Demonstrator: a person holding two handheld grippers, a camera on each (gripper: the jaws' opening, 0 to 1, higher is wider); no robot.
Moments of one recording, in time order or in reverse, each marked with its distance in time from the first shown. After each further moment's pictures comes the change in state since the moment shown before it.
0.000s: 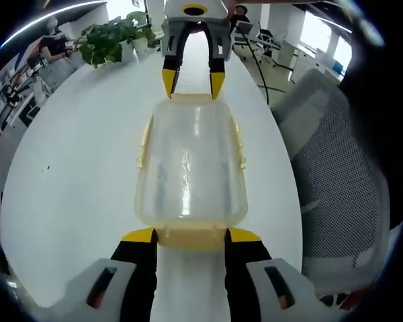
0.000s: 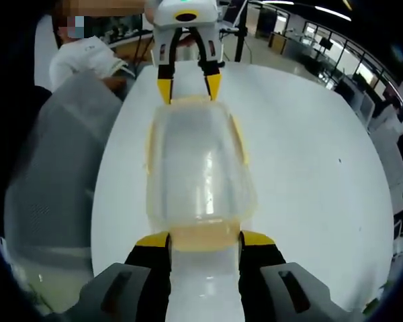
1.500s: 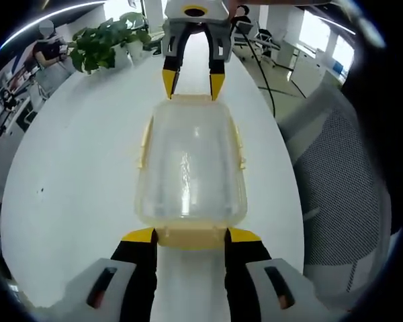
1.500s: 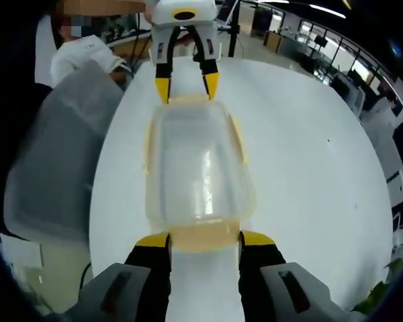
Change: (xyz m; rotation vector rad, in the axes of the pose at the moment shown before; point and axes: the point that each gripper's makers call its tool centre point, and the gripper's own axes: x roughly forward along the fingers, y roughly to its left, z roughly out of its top) left arm 0.027 0.001 0.050 0.011 0.000 -0.005; right arm -0.025 -0.005 -0.049 0.018 0.005 -0.021
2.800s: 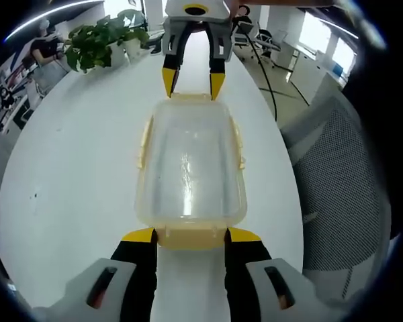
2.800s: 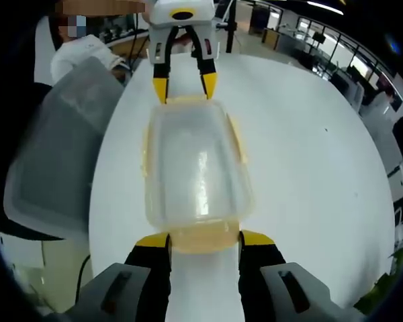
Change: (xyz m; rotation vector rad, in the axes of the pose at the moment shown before) left arm 0.016 -0.003 0.018 -0.012 0.007 -0.022; right arm -0.007 -0.001 -0.023 0.017 0.009 0.007
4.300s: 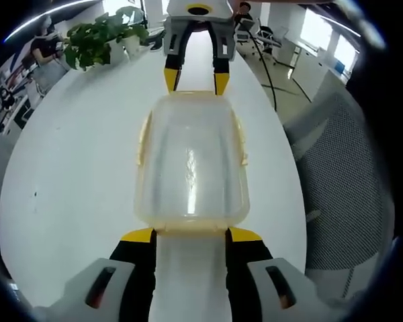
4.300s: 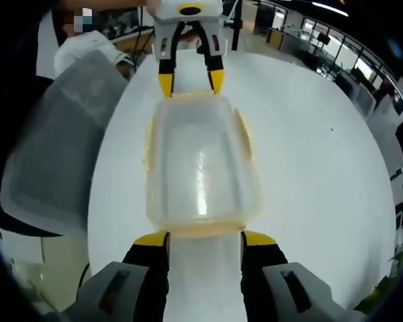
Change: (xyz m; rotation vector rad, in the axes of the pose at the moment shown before) left arm 0.006 0.000 -0.004 -0.008 0.021 0.020; right arm 0.009 0.005 -0.005 -0.021 0.013 0.008
